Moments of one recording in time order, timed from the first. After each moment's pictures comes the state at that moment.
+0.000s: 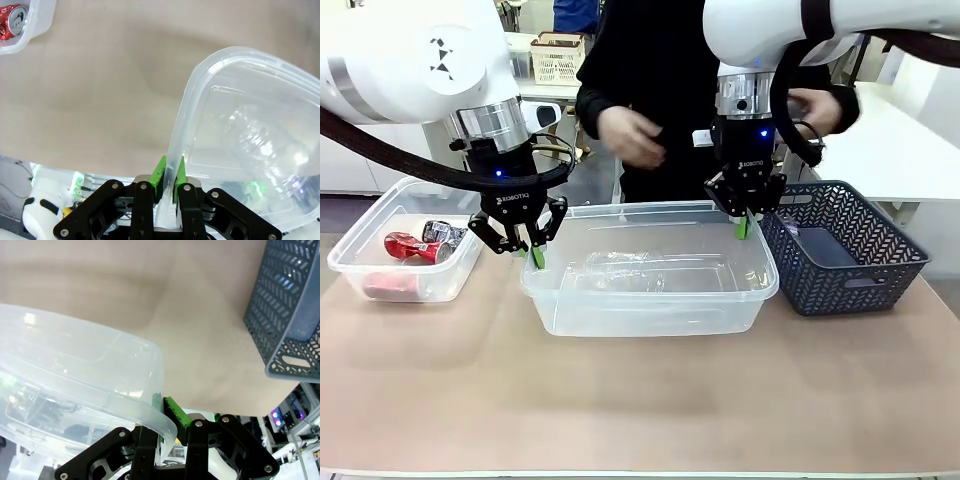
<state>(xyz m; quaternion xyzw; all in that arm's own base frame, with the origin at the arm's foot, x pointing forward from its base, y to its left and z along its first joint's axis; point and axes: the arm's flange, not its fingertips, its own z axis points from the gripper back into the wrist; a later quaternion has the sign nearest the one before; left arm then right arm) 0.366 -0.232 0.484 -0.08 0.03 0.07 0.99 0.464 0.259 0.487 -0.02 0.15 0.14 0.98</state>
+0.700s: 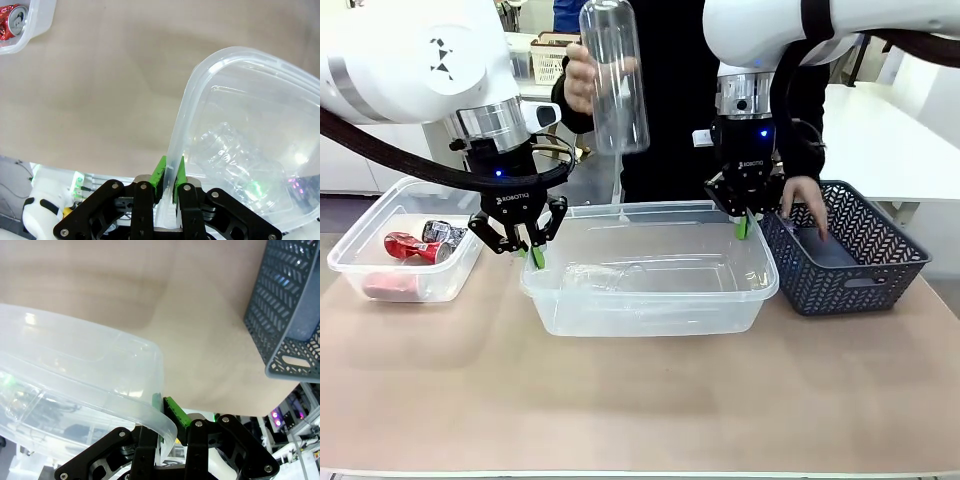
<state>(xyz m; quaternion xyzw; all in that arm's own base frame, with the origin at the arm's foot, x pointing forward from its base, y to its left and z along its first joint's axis) 0.366 -0.232 0.484 -0.08 0.03 0.07 0.99 0.464 0.259 0.487 -0.02 0.15 0.14 0.98</state>
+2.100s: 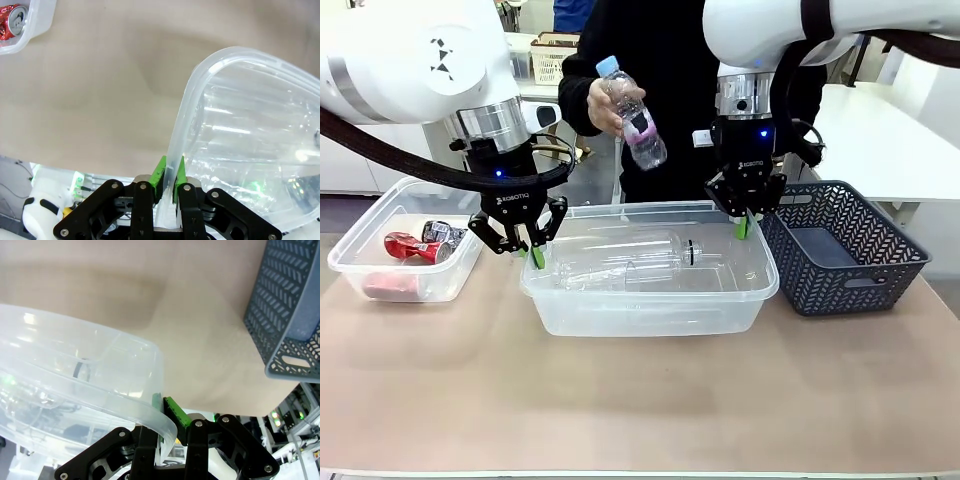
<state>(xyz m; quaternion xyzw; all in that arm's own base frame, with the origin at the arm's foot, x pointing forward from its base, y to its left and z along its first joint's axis) 0.366 -0.232 0.484 -0.08 0.03 0.07 0.99 0.464 0.259 0.487 -0.02 0.15 0.14 0.98</state>
